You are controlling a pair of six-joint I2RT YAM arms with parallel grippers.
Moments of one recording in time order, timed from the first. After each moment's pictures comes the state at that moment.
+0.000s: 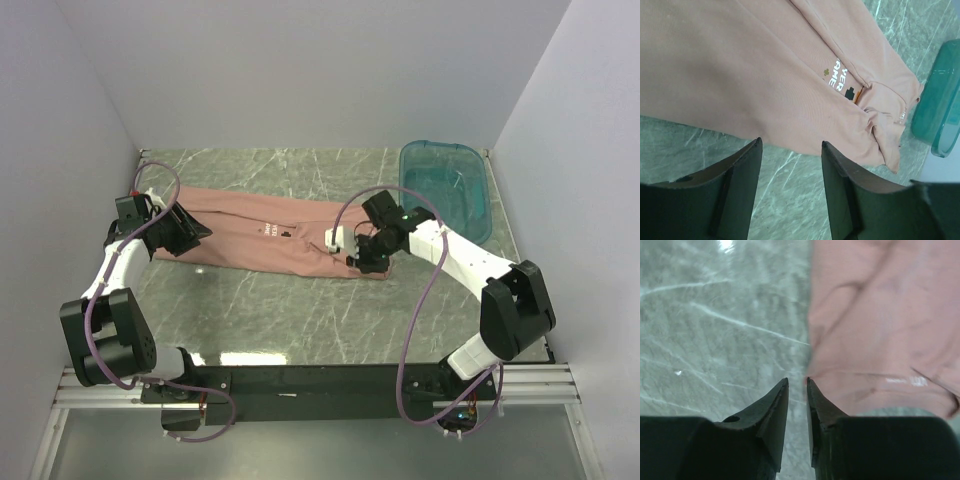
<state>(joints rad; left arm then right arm) 0.27 1.37 0.87 -0.33 0.52 -0.48 0.54 1.54 1.12 -0.80 -0.38 -0.98</state>
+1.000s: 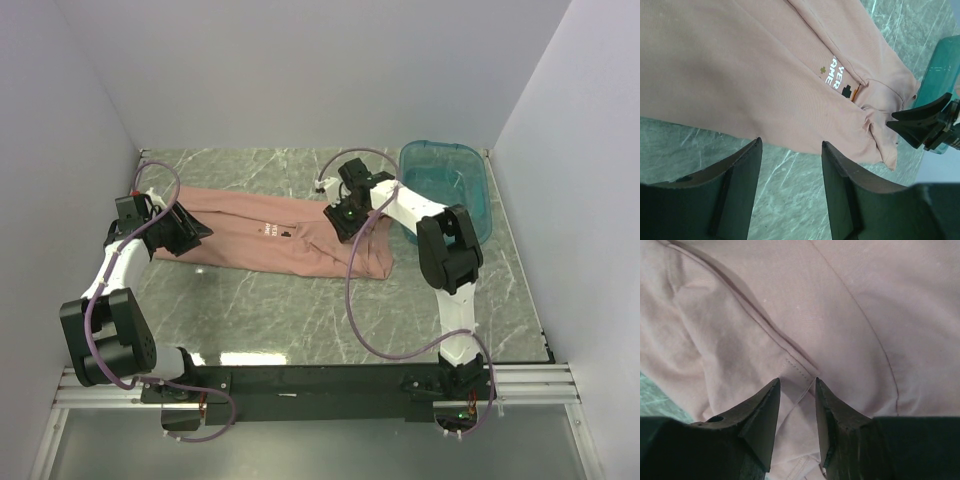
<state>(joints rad) 0.27 1.37 0.87 -0.33 0.54 -0.48 0.46 2.12 1.66 -0.74 -0.26 -0.33</state>
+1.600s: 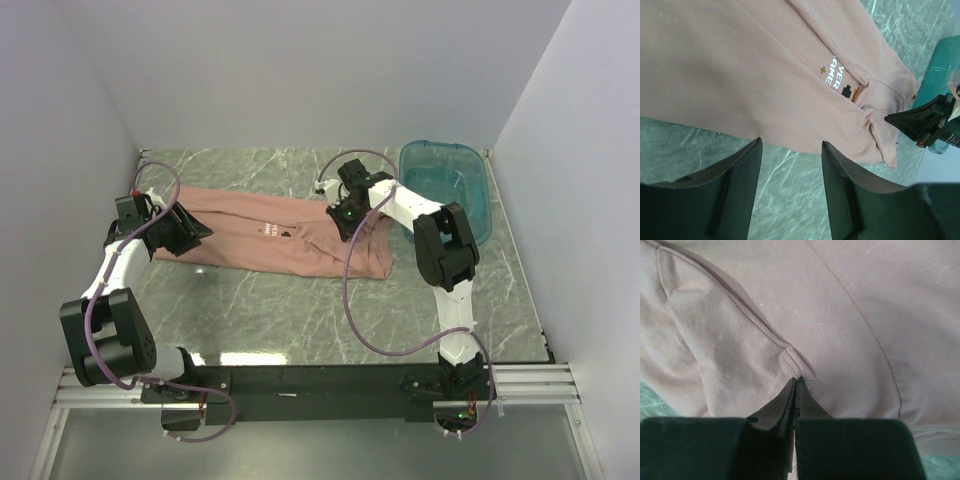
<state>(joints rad) 0.27 1.37 0.87 -0.33 0.54 -0.48 0.46 2.16 1.68 -0.75 -0.27 -0.32</state>
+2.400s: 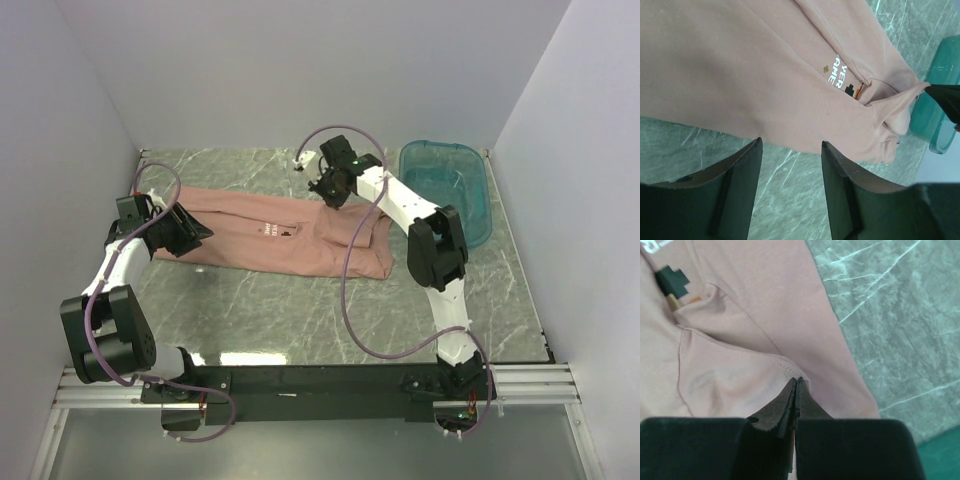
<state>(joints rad) 0.27 1.39 0.87 -0.33 0.54 -0.48 0.52 2.19 1.97 -0.74 -0.14 -0.48</state>
